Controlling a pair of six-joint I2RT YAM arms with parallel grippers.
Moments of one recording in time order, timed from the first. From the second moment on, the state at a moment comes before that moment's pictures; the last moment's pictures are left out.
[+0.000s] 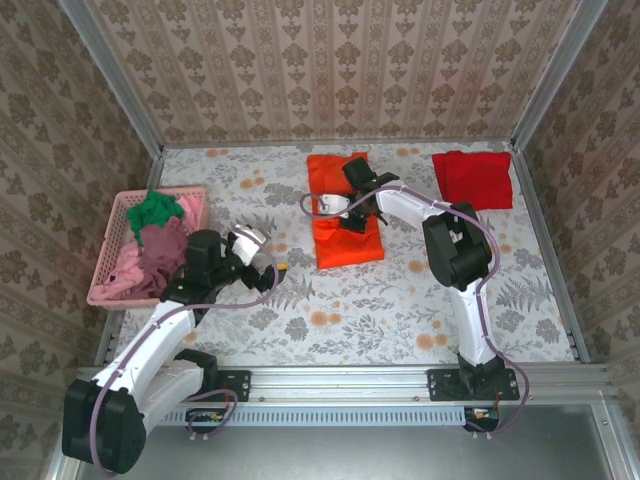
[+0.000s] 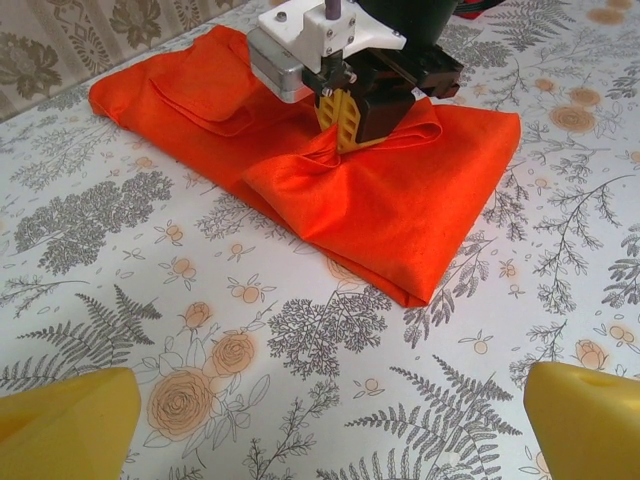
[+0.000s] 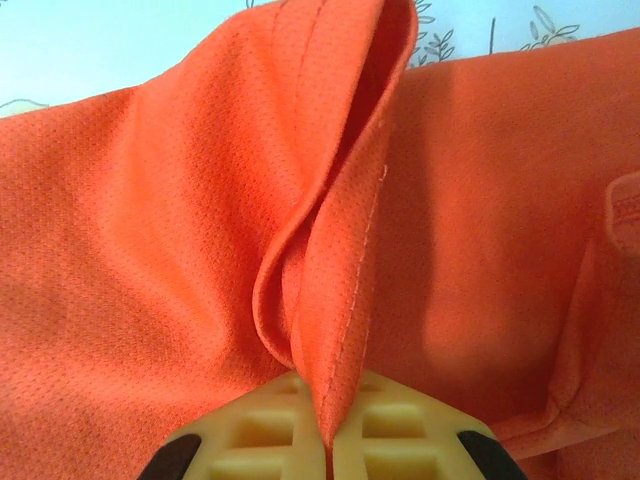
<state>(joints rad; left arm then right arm) -0.33 0.90 0.49 -0.10 0.48 0.31 0.45 2.19 1.70 -0.64 -0.21 -0.95</state>
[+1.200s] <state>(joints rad) -0.33 0.90 0.48 -0.09 0.47 0.30 0.43 2.16 1.67 -0.58 -0.22 -0.91</state>
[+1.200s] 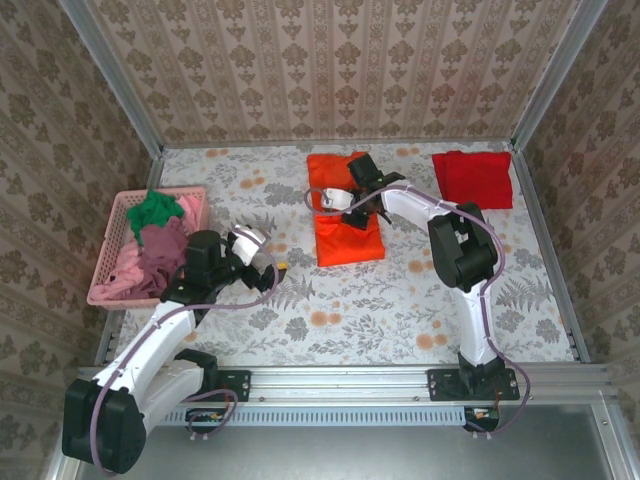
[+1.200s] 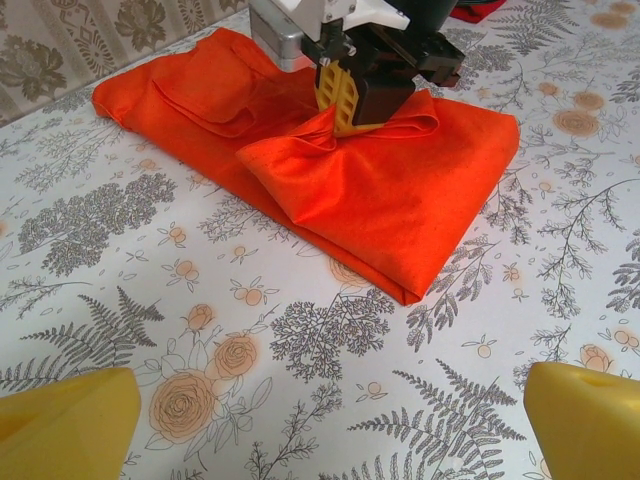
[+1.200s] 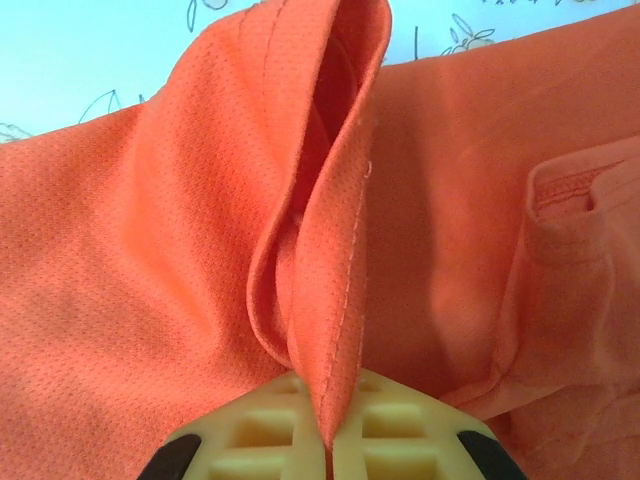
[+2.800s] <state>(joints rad) -0.33 0.93 0.48 -0.04 0.48 0.24 0.35 2.10 1.55 -0.42 -0.09 -0.91</state>
